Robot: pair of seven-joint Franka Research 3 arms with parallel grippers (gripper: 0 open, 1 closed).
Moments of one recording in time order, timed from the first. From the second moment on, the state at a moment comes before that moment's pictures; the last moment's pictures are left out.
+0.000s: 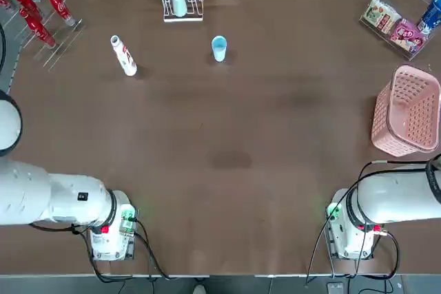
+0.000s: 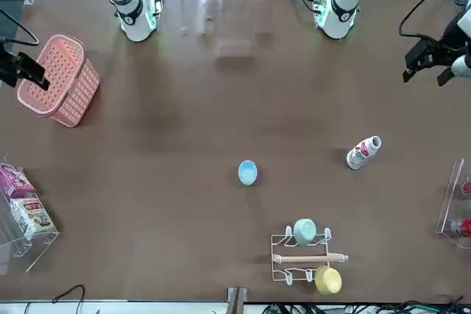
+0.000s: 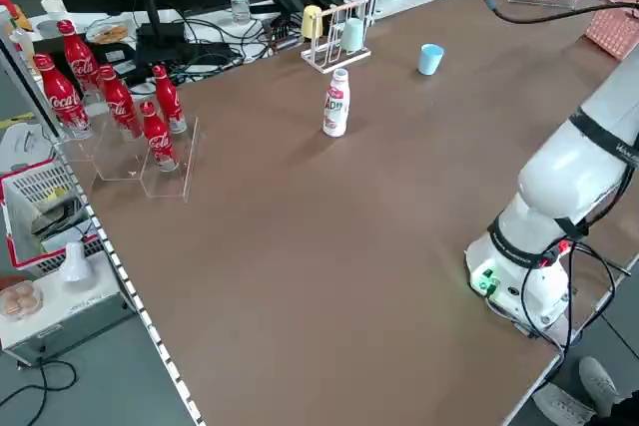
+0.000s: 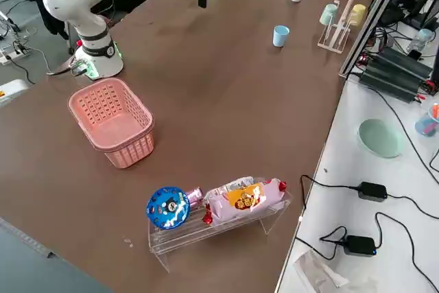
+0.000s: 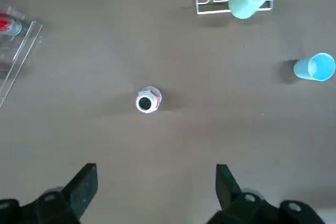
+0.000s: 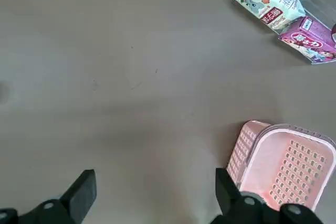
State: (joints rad) left arm -0.03 -0.08 0.01 -1.60 -0.05 1.59 0.03; right arm 0.05 -0.02 -0.10 -1.51 0.01 1.49 0.06
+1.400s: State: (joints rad) left arm 0.02 -0.02 -0.14 -1.55 0.00 1.53 -0.08; right arm 0.06 -0.02 -0.10 -1.52 0.01 1.52 0.06
